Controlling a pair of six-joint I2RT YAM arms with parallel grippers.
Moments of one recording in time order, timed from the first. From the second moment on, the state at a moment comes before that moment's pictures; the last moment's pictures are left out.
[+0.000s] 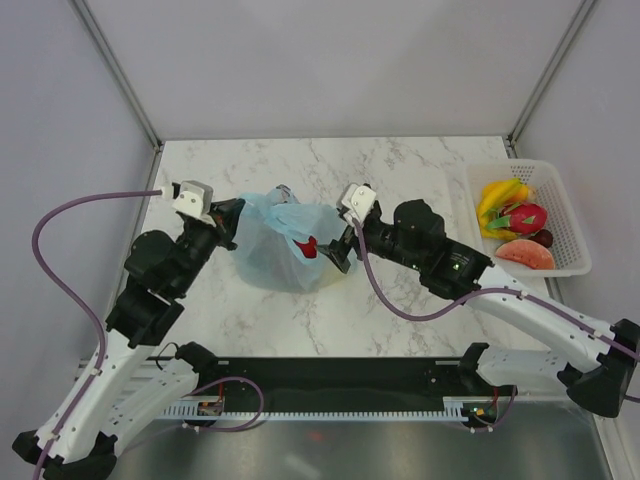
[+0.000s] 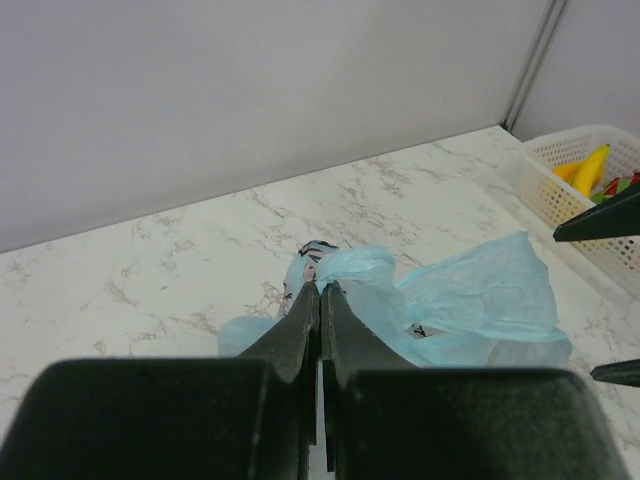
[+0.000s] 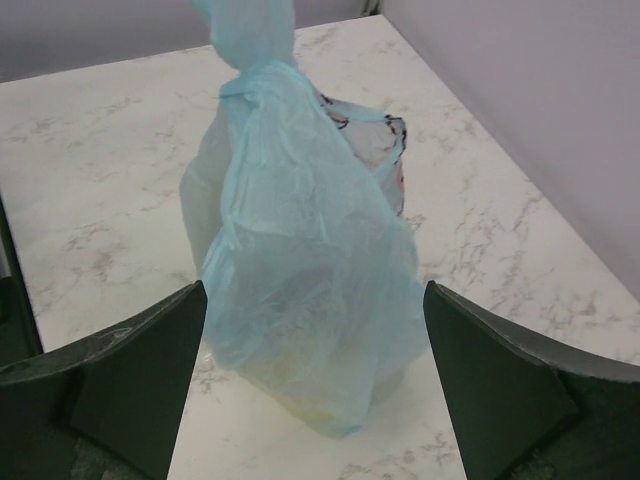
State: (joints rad) left arm -0.54 0.65 0.91 -0.19 -0.10 -0.03; right arm 0.91 1.12 1.06 -0.12 -0.12 -0.18
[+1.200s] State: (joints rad) left arm -0.54 0.64 0.96 -0.22 -0.19 0.05; right arm 1.07 1.54 1.36 -0.16 0.45 -0.40
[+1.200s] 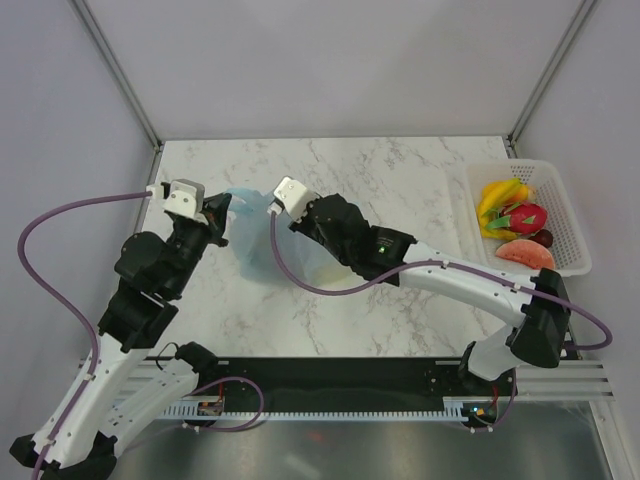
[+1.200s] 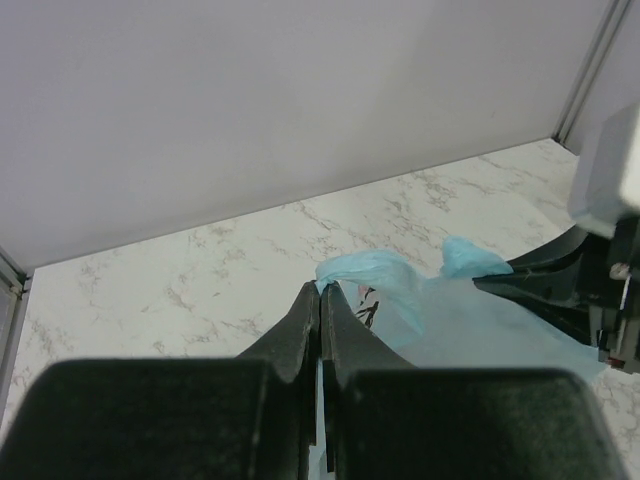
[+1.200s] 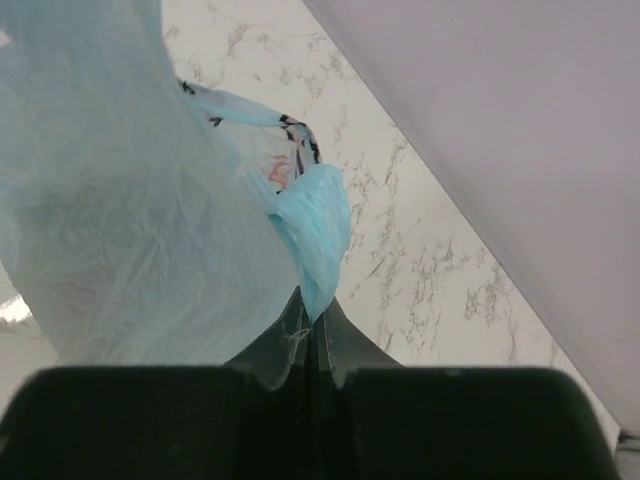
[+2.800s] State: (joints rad) left arm -0.54 0.56 1.00 -0.22 -0.09 0.24; right arm 1.04 1.07 1.18 -0.21 1.04 0.22
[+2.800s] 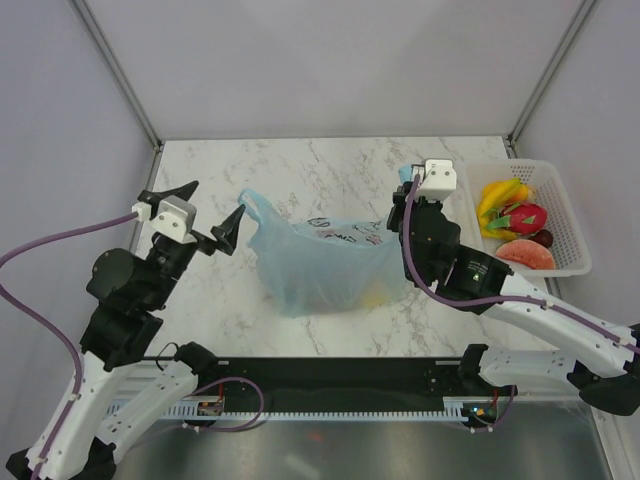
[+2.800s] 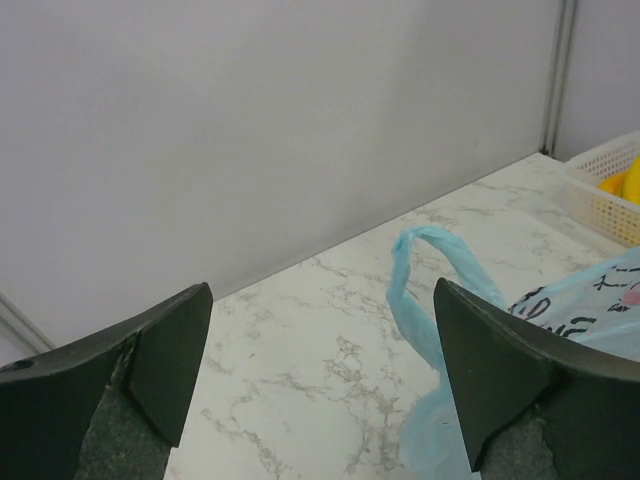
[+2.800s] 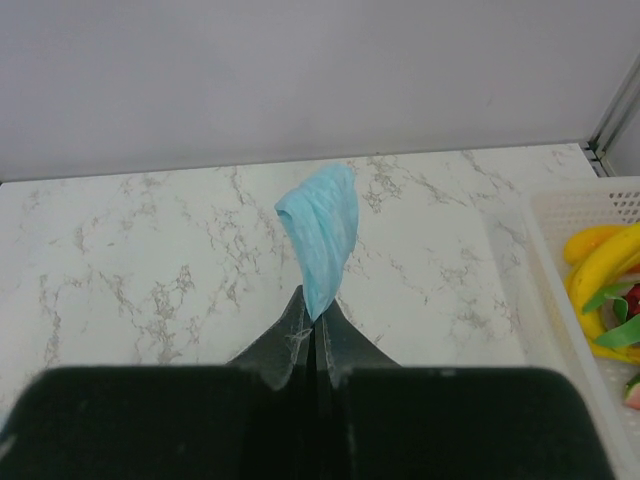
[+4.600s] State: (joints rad) left arm -0.85 1.40 1.21 0.24 0.62 0.11; right arm 1.04 1.01 1.14 -0.20 1.08 0.23
